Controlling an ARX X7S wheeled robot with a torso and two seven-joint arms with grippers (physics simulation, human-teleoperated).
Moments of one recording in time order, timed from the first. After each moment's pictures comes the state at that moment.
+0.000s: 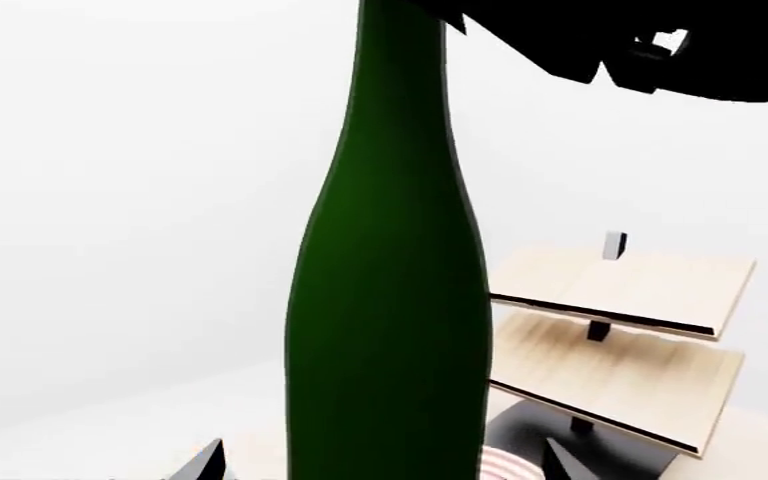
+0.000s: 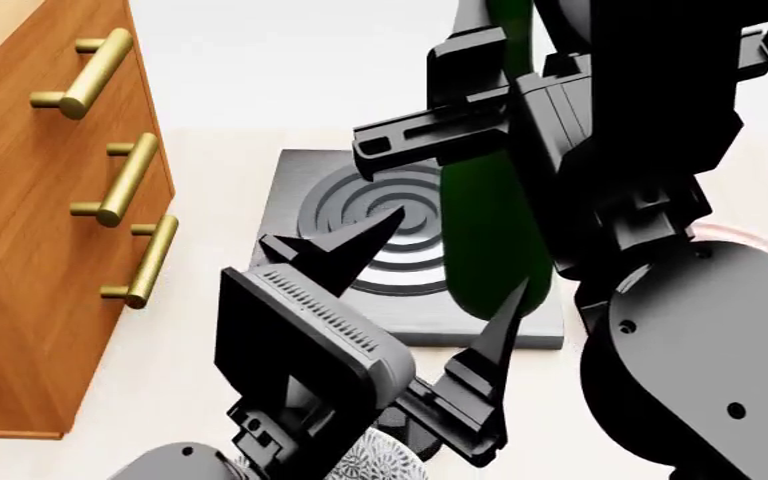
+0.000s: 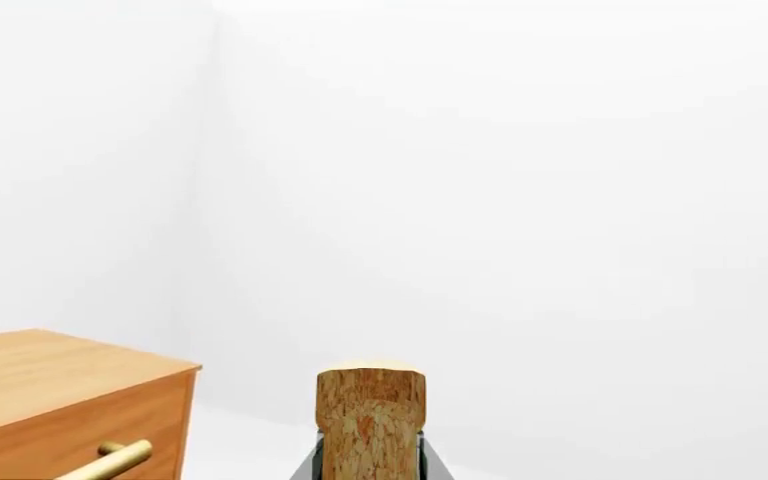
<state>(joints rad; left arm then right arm) -0.65 -0.04 0.67 0.12 -0.44 -0.31 -0.10 1.06 0.63 -0.46 -0.42 0.98 0.63 0.47</state>
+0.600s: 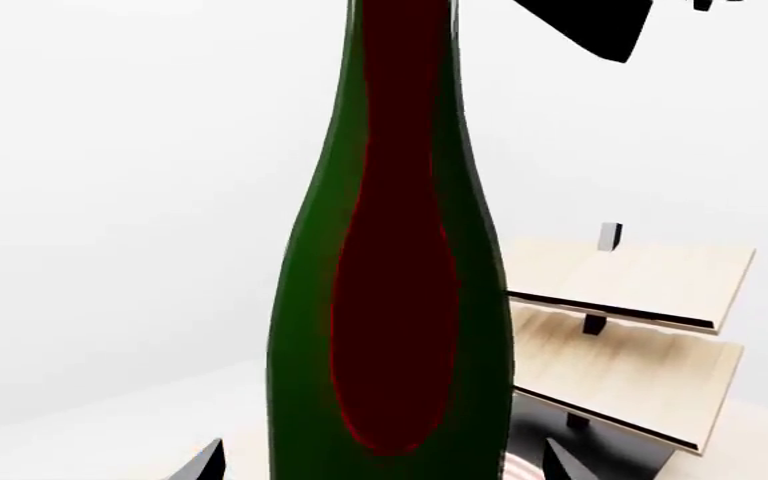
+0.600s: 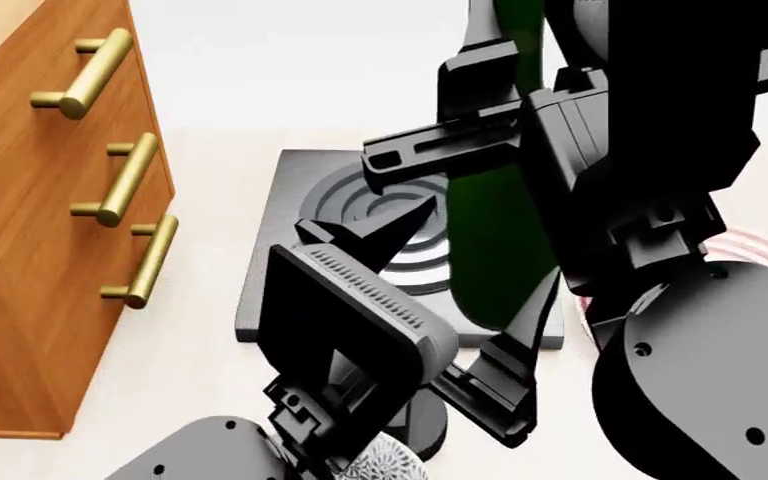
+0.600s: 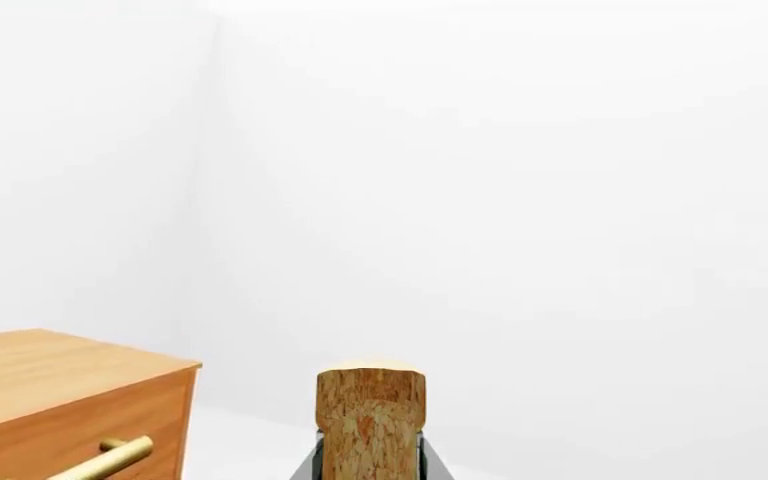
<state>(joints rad) -0.76 -0.04 0.79 -0.03 -0.52 -0.22 -0.16 1.04 0.65 -0.44 -0.46 0.99 0.62 0.48</state>
